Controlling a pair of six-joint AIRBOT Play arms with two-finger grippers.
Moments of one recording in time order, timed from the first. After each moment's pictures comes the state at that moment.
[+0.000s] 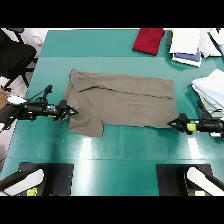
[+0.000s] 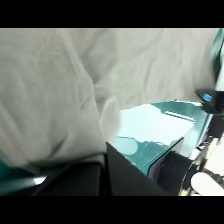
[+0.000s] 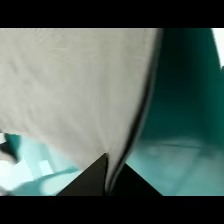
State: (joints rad) left arm 0.17 -1.13 0.68 0.55 -1.22 -1.21; right arm -0.54 -1.04 0.49 -0.77 1.24 1.16
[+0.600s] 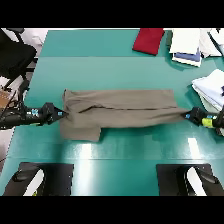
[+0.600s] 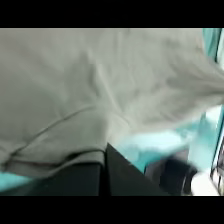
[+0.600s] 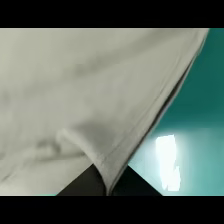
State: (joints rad) left arm 0.14 -0.64 0.69 0.73 -1.22 -1.60; right arm -0.45 -0.68 0.65 -0.91 1.25 1.40
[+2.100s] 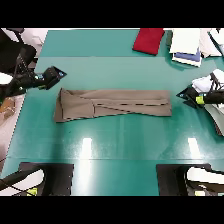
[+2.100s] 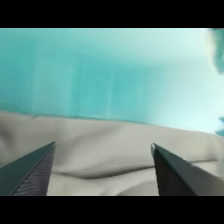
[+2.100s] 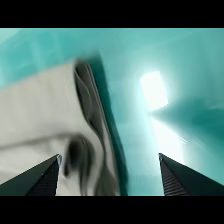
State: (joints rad) left arm 0.14 -1.18 1.04 0.64 -0.80 -1.28; right arm -0.49 -1.40 0.96 -0.80 1.06 1.18
